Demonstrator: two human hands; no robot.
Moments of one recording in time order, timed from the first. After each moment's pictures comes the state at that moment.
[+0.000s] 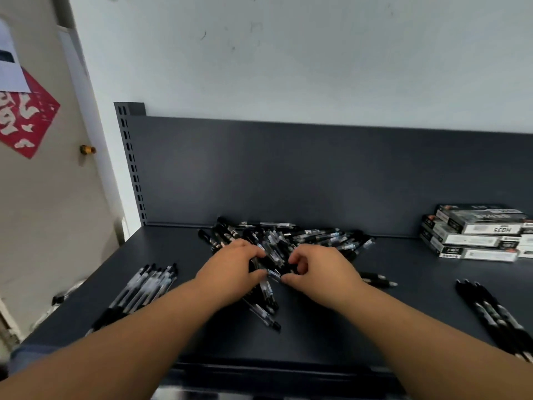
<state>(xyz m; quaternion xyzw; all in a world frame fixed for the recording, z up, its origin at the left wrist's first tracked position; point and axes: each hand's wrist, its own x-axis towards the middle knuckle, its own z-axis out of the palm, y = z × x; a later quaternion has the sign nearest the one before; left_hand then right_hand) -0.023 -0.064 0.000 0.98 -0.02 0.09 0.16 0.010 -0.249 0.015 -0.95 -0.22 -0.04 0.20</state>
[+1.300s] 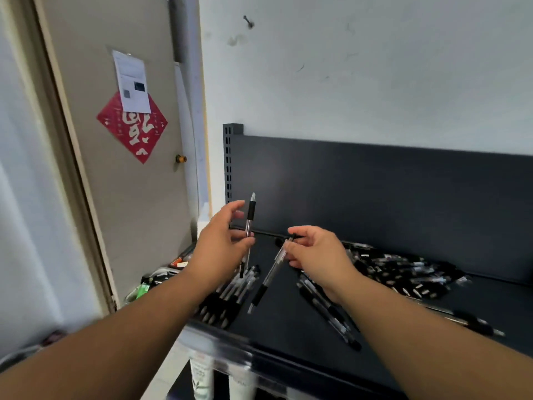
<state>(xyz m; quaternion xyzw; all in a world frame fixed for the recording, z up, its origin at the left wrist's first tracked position) -0.104 0.036 0.040 0.81 0.11 0.33 0.46 -0.014 -0.119 0.038 -0.75 -0.24 0.10 0.61</state>
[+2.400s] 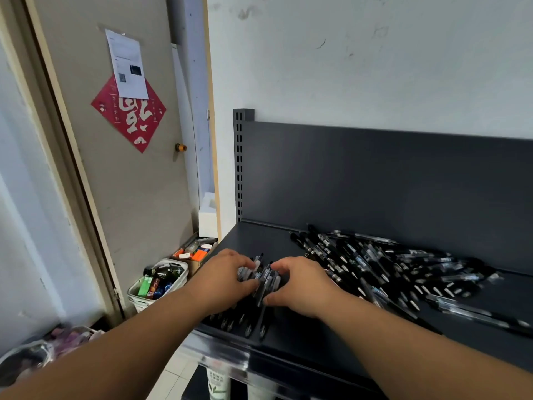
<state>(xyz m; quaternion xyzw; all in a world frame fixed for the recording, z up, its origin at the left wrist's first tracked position) -0.111 0.084 -0.007 0.97 0.13 0.11 0.19 -0.033 -0.072 0.005 -0.90 -0.34 0.09 0.25</state>
